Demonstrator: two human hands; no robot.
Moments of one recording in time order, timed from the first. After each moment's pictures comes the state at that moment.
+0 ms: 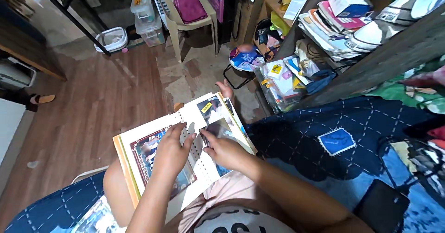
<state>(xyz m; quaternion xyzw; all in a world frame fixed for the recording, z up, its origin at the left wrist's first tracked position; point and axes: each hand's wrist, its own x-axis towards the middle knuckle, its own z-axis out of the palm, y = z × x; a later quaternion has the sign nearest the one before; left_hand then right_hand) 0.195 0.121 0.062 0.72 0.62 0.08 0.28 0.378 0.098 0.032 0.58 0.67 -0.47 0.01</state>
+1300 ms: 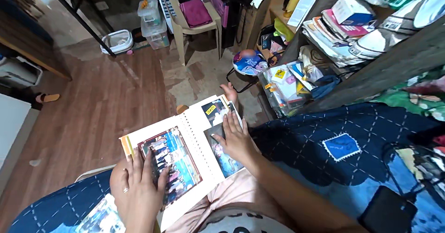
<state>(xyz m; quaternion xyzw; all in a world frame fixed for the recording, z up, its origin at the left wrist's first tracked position) 0.096 0.046 0.005 0.74 0.65 0.18 -0.05 0.392 0.097 -0.041 0.70 0.69 -0.16 -0.09</state>
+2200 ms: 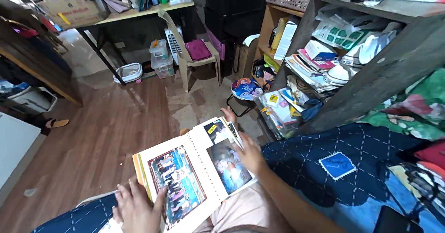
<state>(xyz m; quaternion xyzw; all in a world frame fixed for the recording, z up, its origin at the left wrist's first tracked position) 0.084 0.035 0.012 0.62 0.75 0.22 0.03 0.428 0.094 -0.030 0.74 0.56 -0.25 -0.26</state>
